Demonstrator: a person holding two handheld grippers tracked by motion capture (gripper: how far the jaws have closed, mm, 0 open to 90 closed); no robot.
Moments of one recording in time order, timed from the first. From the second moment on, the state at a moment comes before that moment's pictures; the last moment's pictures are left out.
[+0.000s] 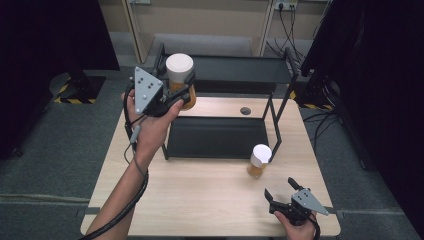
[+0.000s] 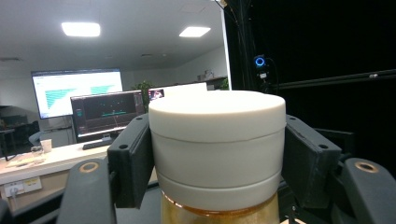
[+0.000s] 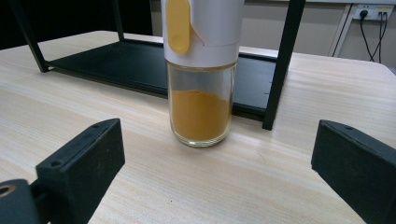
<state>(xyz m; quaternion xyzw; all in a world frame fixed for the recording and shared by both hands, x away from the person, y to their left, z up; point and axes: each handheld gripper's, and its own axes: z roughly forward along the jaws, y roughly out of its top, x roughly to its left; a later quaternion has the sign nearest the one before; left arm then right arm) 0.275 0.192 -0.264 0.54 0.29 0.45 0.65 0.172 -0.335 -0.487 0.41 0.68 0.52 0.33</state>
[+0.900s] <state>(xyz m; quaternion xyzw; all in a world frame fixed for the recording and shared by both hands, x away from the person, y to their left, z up) 0.307 0.184 -0.255 0.53 0.31 0.46 0.64 0.172 -0.335 -0.487 0.41 0.68 0.52 0.33</state>
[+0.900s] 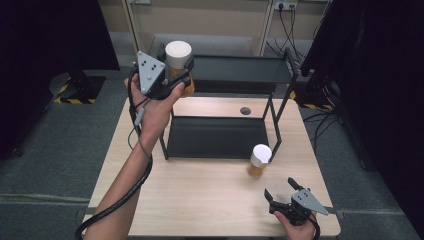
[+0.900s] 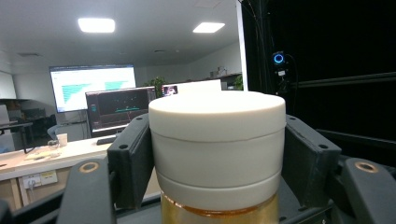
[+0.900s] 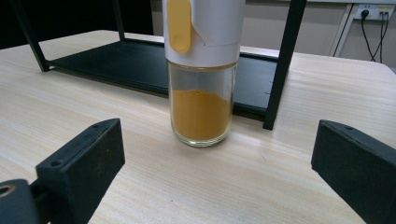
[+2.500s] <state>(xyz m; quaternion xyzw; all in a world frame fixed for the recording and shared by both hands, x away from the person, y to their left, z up) 0.371 0.176 -0.229 0.54 0.36 0.49 0.59 0.173 -0.336 -0.487 0.41 0.68 0.52 0.32</state>
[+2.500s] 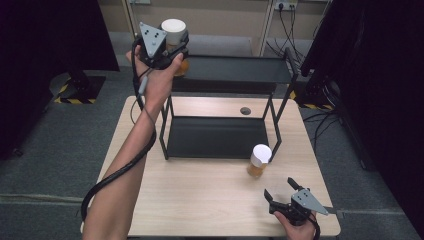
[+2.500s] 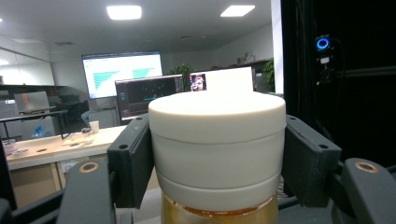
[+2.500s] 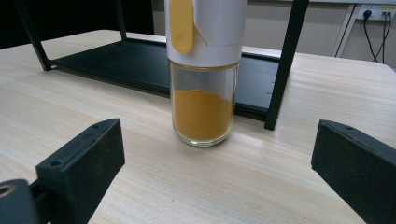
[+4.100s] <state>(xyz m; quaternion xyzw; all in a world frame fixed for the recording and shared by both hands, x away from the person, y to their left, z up) 0.369 0.177 -0.233 0.52 0.38 0.48 0.59 0.173 -0.336 -0.486 0.41 0.68 0.52 0.32</state>
